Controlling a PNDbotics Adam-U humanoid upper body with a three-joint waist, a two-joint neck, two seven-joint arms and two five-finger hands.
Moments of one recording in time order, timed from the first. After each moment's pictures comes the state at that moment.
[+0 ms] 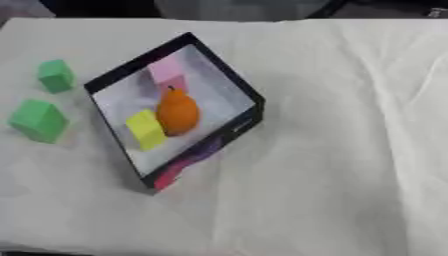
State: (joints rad) left arm -0.51 1.13 -0.27 -1.64 -0.25 -0.17 -0.77; right arm -0.24 -0.66 -0.18 -1.83 -0.45 -0.06 -0.13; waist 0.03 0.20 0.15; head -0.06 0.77
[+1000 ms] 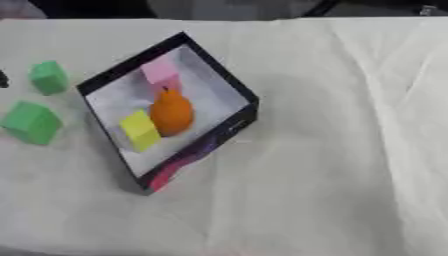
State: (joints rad) left arm -0.63 1.02 -0.34 -1.53 -0.33 -0.25 -0.69; right arm -0.25 -0.66 -0.18 -1.82 -0.45 -0.05 -0.12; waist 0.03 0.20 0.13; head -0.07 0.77
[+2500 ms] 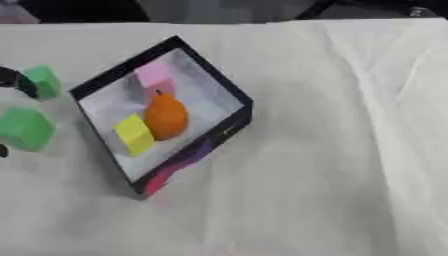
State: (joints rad) left arm -0.70 0.87 -0.37 -1.29 -0.60 -0.33 -0.62; right arm -0.26 -0.63 -0.18 -1.80 -0.45 -0.04 -0.10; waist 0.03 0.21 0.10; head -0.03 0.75
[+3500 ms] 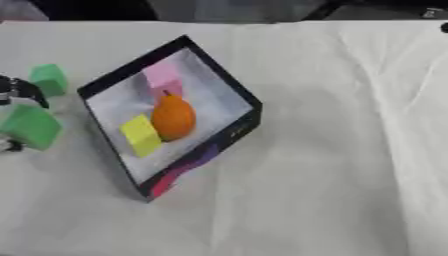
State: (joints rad) left arm -0.69 0.81 -0.33 -1.14 -0.72 -0.37 -0.52; right arm -0.25 -0.61 -0.18 -1.78 -0.46 -0.04 -0.07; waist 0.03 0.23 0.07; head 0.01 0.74
